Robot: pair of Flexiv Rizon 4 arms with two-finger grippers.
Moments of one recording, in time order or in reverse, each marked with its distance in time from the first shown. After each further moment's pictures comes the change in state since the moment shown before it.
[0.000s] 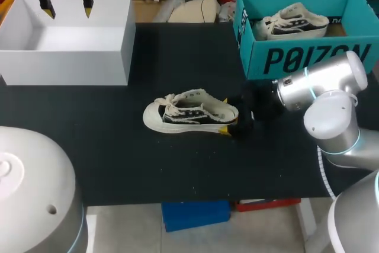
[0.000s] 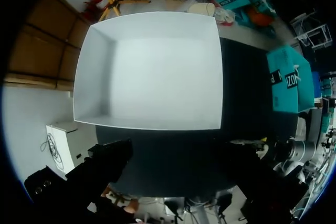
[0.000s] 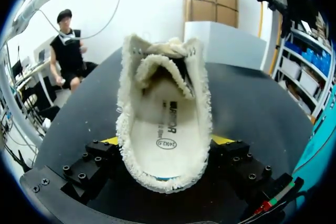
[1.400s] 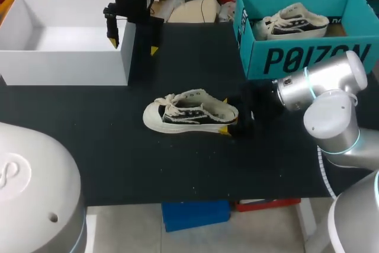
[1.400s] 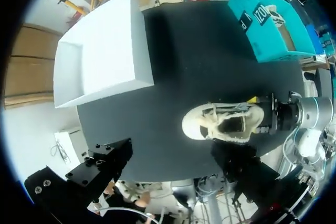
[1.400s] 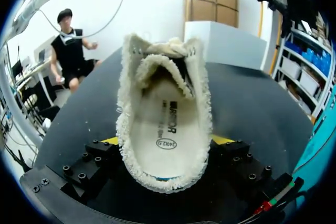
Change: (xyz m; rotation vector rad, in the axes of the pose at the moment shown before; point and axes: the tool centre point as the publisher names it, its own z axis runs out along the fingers) left arm 0.154 0.104 0.027 -0.063 -0.125 0.159; right arm 0.000 0.000 0.000 0.001 0.001 0.000
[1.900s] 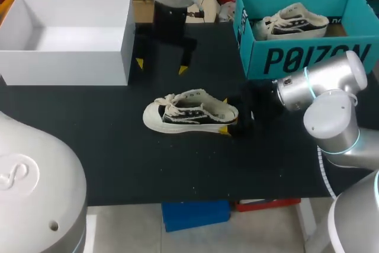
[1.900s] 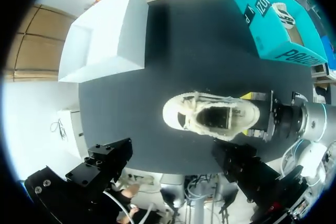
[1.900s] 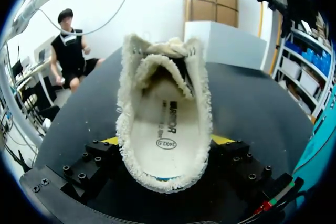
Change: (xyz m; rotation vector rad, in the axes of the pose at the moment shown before) left arm 0.084 0.040 0.018 0.002 -0.106 -0.113; right arm 0.000 0.000 0.000 0.000 0.000 0.000
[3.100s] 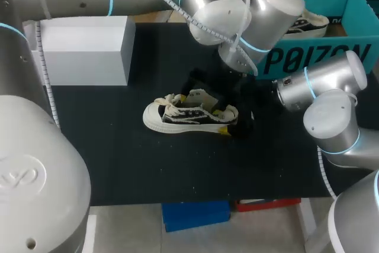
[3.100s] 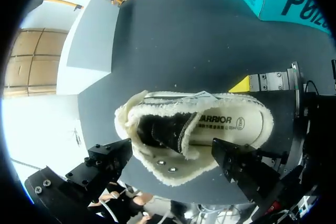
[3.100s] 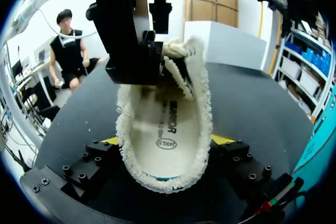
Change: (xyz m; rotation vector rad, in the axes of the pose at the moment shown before) left arm 0.106 -0.003 0.112 0.038 -0.258 0.078; right arm 0.000 0.000 0.000 0.000 0.000 0.000
